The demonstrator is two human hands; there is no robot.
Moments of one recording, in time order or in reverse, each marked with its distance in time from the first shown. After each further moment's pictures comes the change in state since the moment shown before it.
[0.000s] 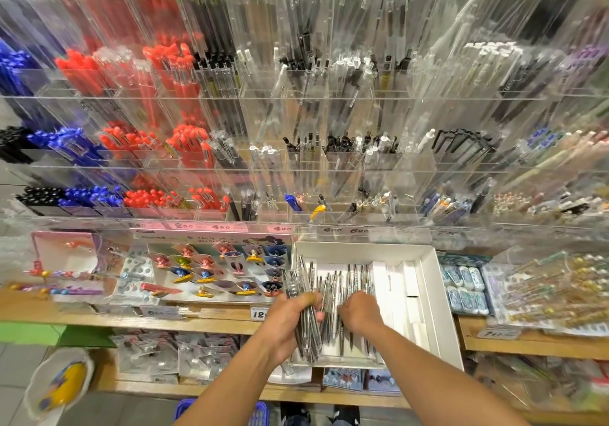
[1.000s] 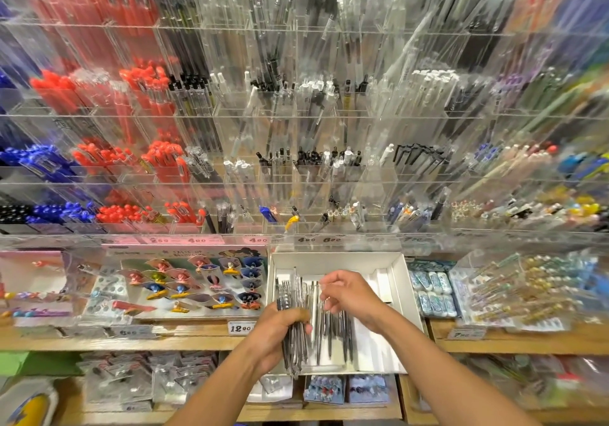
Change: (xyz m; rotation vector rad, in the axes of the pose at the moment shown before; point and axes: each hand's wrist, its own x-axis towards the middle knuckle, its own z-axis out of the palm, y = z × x) left_hand 0.001 -0.006 0.012 0.143 -0.113 0.003; right_hand -0.042 -0.016 -0.087 0.712 -0.186 -0.191
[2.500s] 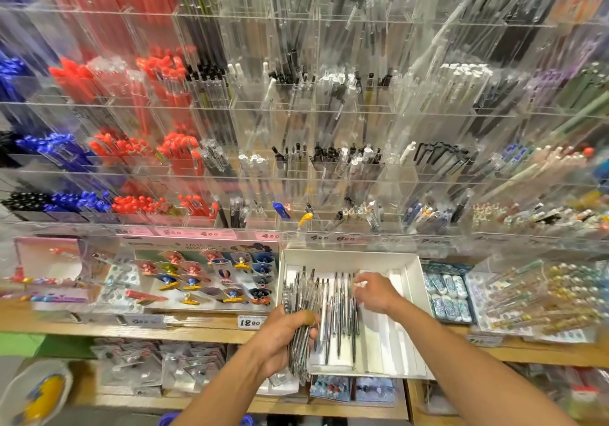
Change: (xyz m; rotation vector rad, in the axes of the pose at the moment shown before) left_hand -0.007 0.000 -0.009 -0.096 -0.051 -0.106; right_hand 0.044 0.031 -0.036 -0.589 0.111 0.096
